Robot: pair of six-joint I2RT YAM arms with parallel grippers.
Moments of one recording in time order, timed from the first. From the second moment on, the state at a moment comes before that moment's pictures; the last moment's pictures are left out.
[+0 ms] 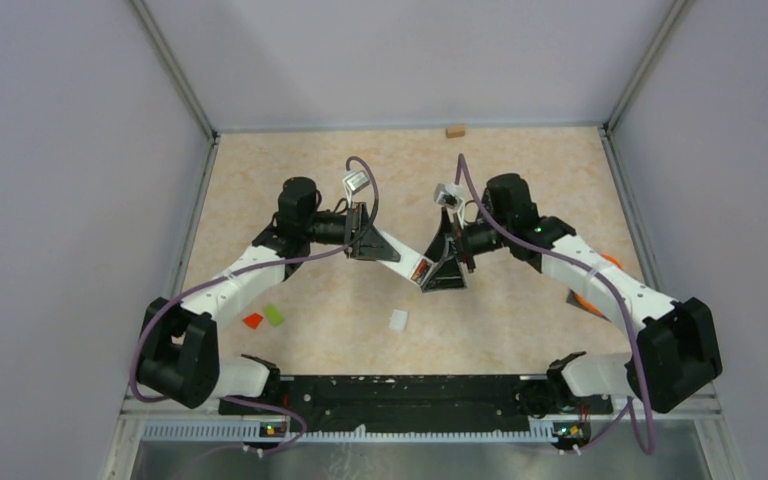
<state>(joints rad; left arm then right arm) -0.40 1.34 0.83 0.24 1.20 -0.90 0.51 1.29 0.96 -0.30 -1.13 -0.02</state>
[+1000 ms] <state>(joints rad) -0.40 1.34 0.84 0.16 1.18 -0.83 0.48 1.36 0.96 -0.17 -1.09 0.17</state>
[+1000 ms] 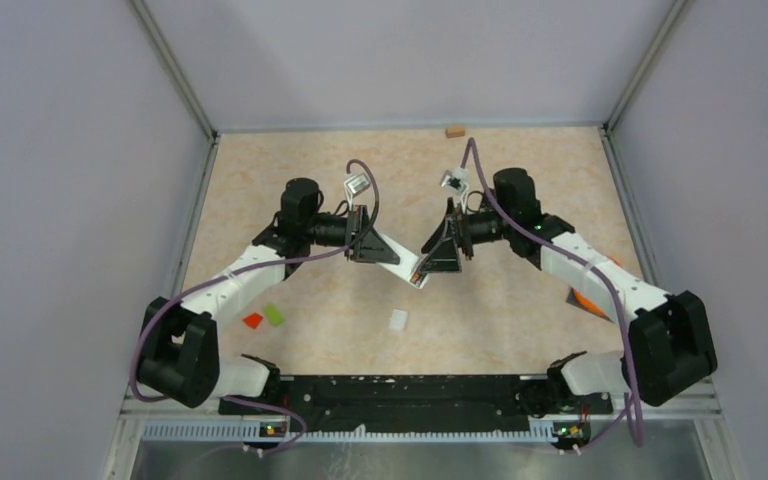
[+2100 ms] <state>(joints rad) -0.40 1.34 0.85 0.09 1.12 -0.79 0.46 1.36 0.95 -0.23 -1.02 0.18</state>
